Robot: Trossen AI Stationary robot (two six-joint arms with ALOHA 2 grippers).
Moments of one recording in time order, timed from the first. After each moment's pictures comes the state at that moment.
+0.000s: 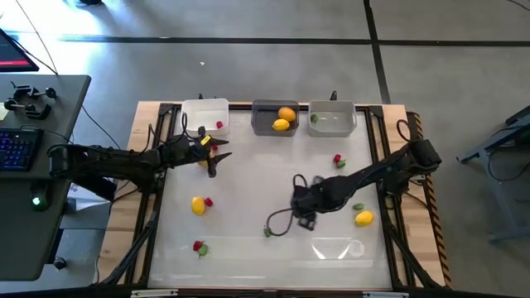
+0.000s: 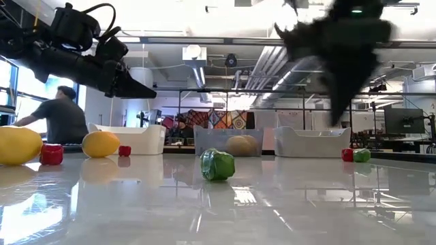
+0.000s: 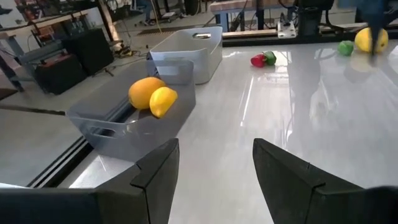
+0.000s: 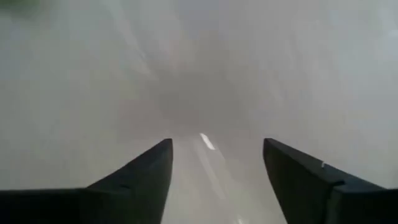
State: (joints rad) left arm 0.33 1.01 0.16 0.62 -0.03 0.17; right arm 0.33 1.71 1.18 -0.90 0.16 0.70
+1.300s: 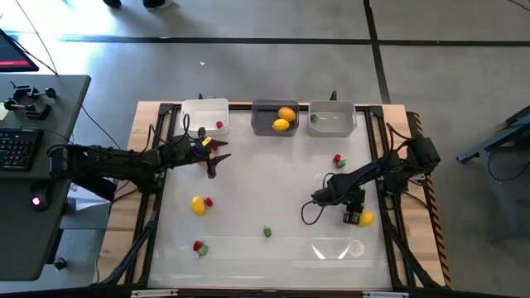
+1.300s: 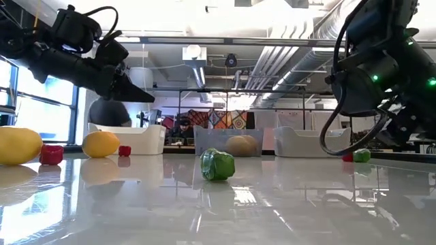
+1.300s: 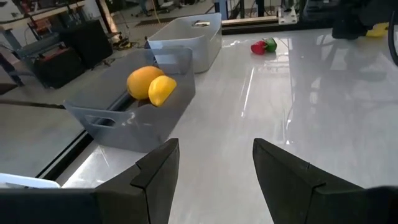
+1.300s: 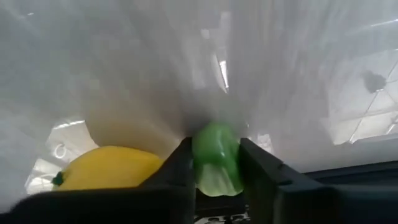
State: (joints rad) left arm 0.33 1.01 0.16 0.57 -0.03 0.19; right arm 0.24 1.71 0.77 -1.13 -0.24 0.44
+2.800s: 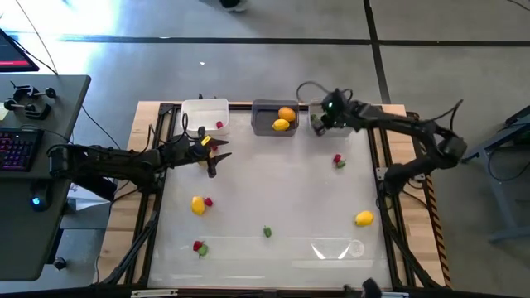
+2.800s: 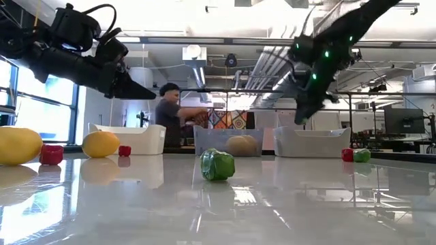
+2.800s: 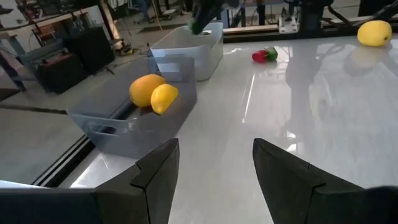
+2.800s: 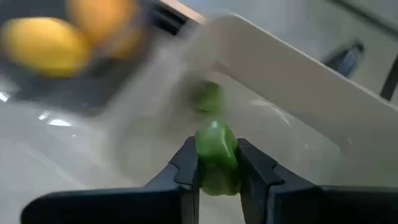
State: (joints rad) left arm 0.33 1.01 0.16 0.60 -0.04 0.18; right arm -0.71 1.42 0.90 -0.44 0.20 0.18
